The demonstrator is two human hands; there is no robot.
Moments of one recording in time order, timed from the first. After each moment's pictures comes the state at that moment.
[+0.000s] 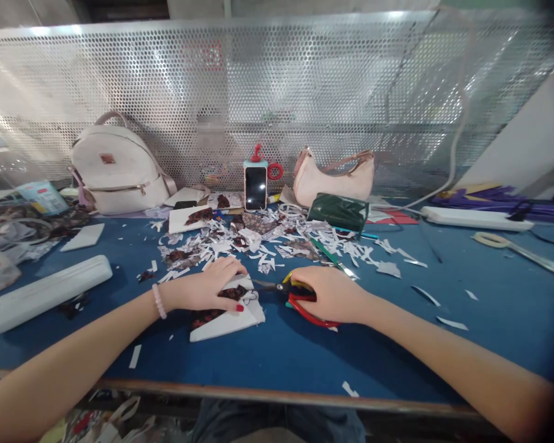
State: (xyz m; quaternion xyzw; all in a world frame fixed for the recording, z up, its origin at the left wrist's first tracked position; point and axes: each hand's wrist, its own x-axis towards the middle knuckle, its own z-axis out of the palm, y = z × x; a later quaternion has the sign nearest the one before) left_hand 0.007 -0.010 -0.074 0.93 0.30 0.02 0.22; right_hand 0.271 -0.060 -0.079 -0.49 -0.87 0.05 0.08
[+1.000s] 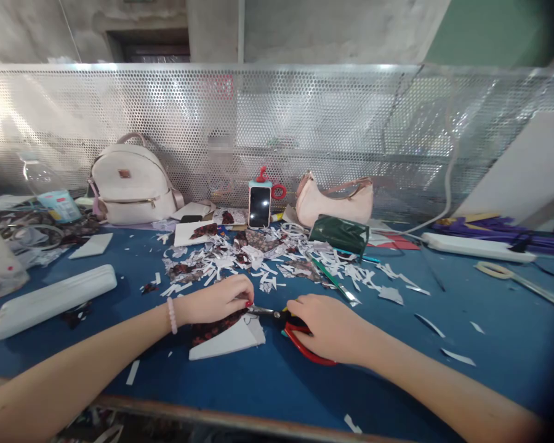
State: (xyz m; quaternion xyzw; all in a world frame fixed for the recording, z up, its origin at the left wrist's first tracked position) left_hand 0.024 -0.013 -0.075 0.92 0.28 0.10 0.24; right_hand 0.254 -0.074 -0.075 -0.47 -0.88 0.00 0.00
